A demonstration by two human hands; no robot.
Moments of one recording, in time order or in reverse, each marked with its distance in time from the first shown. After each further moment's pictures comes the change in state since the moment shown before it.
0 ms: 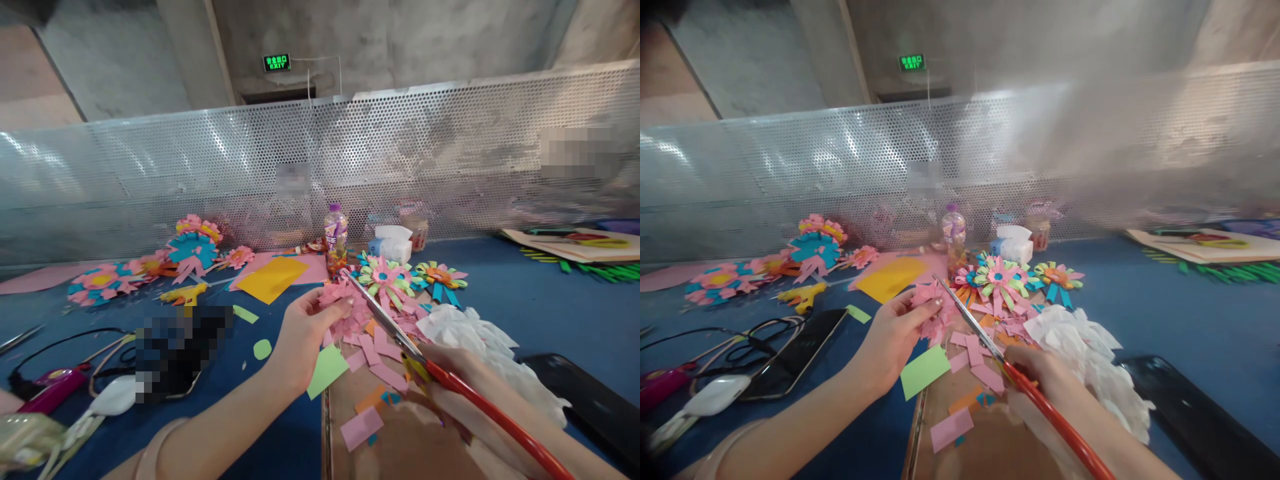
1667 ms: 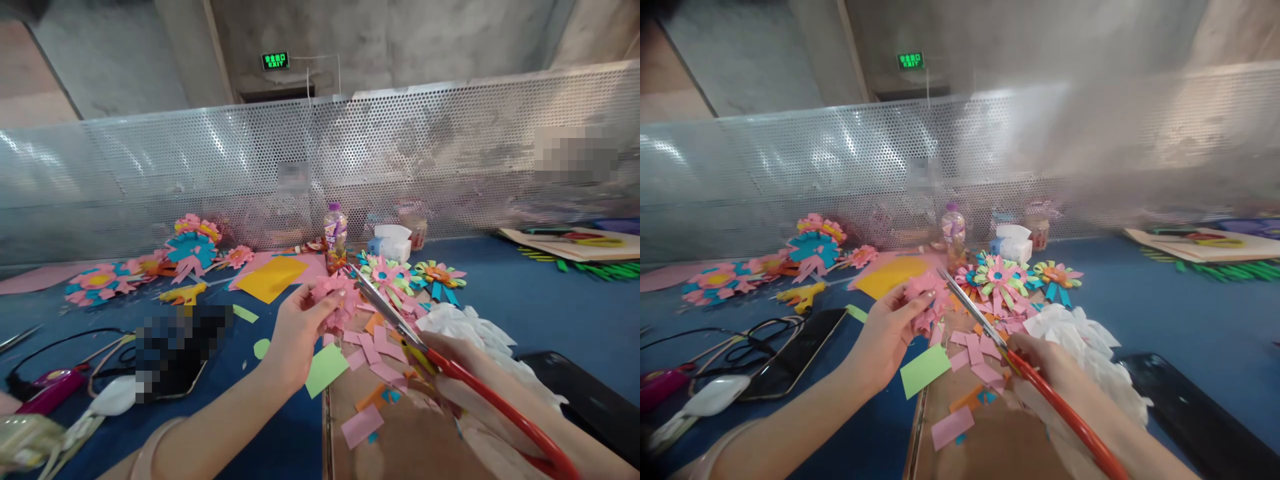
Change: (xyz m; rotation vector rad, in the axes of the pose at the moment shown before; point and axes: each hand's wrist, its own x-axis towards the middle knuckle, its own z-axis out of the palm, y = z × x) left_hand 0.001 0.006 -0.003 0.075 0.076 0.057; right_hand 0.006 -0.001 -0.010 -0.044 0.072 -0.002
